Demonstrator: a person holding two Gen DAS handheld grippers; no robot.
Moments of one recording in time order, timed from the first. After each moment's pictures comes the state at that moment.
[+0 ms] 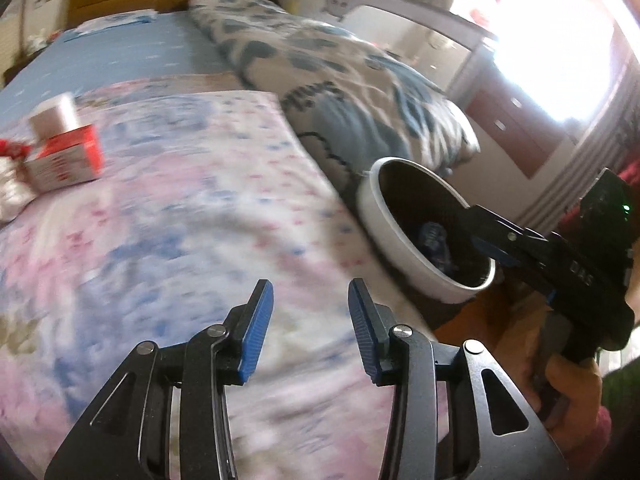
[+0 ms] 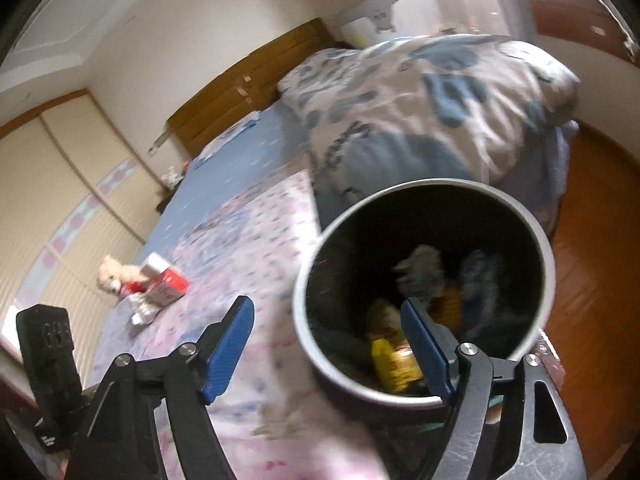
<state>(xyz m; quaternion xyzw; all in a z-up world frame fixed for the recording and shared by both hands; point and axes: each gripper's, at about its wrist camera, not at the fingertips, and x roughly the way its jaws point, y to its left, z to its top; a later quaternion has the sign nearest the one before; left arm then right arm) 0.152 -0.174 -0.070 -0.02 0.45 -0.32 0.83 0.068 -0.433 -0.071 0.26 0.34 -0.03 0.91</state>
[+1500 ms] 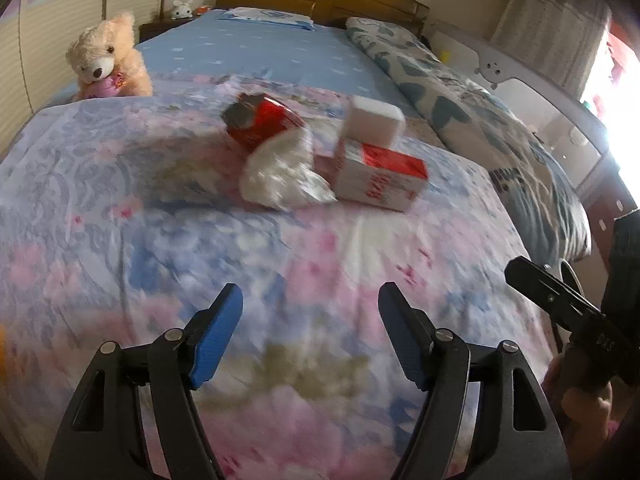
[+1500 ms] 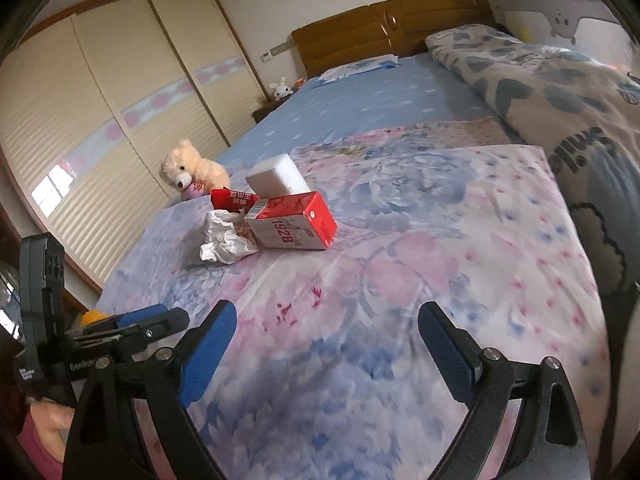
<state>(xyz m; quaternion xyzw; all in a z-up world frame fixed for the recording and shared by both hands) 0.229 0.032 -0.095 -0.09 0.44 -0.10 0.89 0.205 -0.234 -0.099 0.12 0.38 0.17 0.90</state>
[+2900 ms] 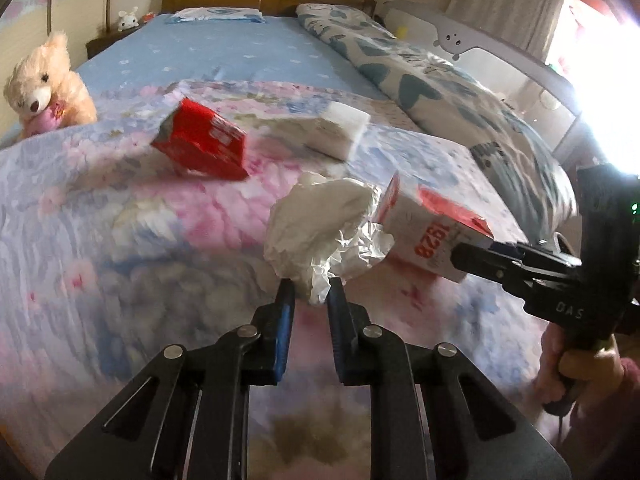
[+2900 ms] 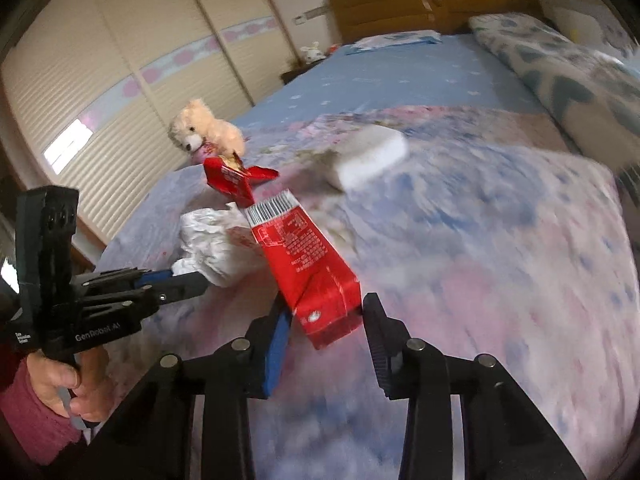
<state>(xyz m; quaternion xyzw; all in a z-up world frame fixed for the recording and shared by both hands) 0.266 0.021 -0.105 -0.05 0.45 -0.19 0.87 0.252 -0.214 -0.120 0.07 0.43 0.22 0.87</state>
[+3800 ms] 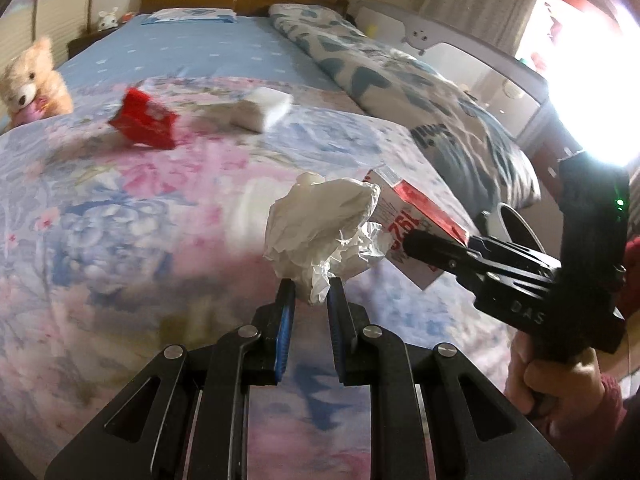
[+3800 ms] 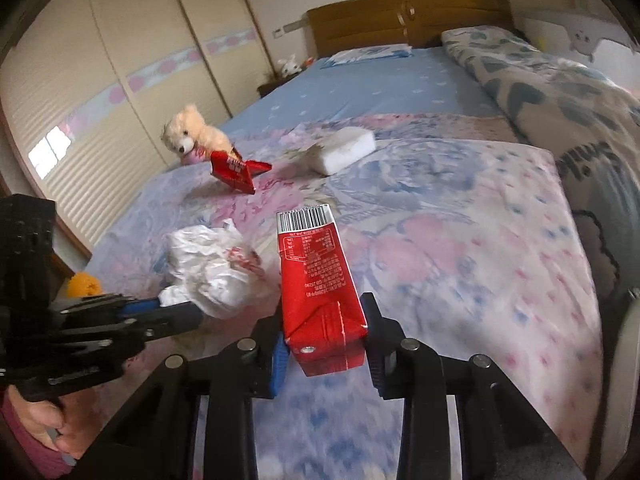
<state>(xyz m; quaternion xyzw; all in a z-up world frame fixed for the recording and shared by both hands) 0.197 -0.025 -0.088 -0.05 0.44 -0.24 0.86 0.184 -0.227 -0.100 0.06 0.41 0.17 0.90</state>
